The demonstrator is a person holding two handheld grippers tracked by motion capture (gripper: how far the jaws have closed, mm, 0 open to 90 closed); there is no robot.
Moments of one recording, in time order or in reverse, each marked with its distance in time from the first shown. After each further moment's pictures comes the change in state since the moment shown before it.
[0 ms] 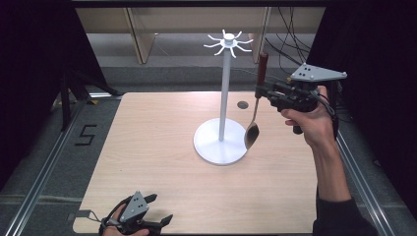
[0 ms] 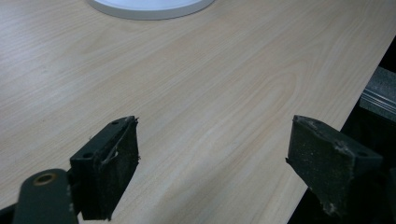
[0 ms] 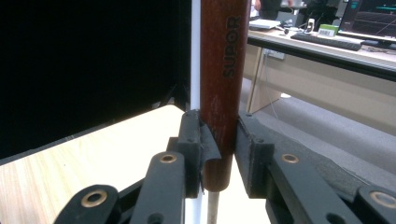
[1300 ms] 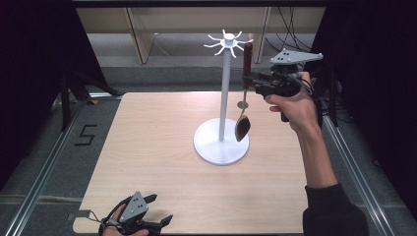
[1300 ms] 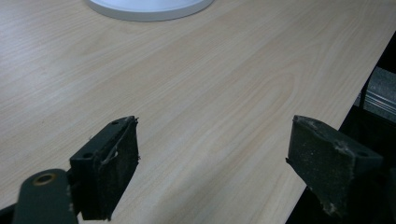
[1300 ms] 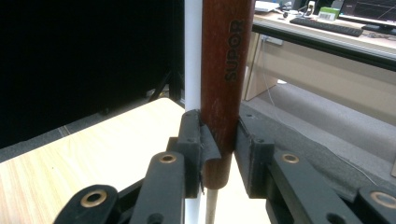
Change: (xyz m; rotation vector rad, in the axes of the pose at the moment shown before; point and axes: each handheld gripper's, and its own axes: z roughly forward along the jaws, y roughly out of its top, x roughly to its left) left arm 0.000 0.001 -0.002 -0.001 0.000 0.013; right arm 0.001 0.025 0.039 0.077 -0.024 -0.008
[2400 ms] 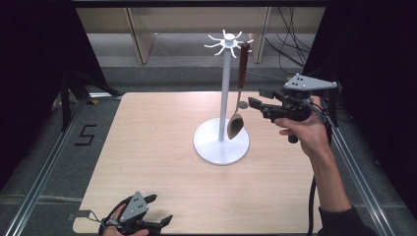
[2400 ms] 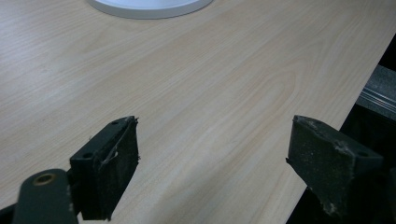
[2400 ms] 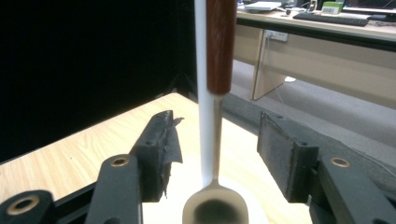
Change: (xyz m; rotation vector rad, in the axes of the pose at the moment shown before) left arm 0.004 0.000 -0.001 0.018 0.012 0.043; right arm 0.006 -0.053 -0.028 -0.044 0.020 0.055
